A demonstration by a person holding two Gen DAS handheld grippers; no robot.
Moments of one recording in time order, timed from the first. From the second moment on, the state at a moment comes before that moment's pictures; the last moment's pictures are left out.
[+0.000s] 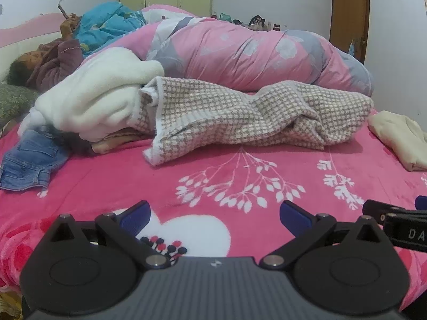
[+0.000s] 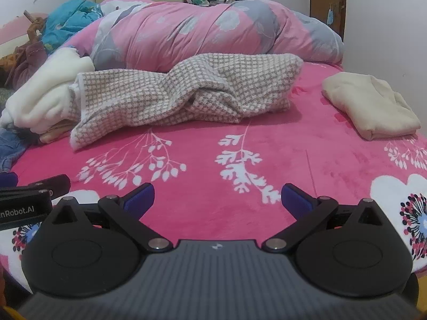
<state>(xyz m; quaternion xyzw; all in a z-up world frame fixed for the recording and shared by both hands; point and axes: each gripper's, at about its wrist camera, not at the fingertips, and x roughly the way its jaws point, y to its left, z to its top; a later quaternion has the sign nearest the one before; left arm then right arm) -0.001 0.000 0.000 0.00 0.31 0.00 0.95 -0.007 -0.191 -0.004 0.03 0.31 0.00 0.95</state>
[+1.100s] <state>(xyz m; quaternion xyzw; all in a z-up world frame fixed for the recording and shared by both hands) -0.007 0.015 -0.017 -0.02 0.33 0.00 0.94 -0.006 -0.188 -0.012 0.03 0.33 -0.04 0.94</state>
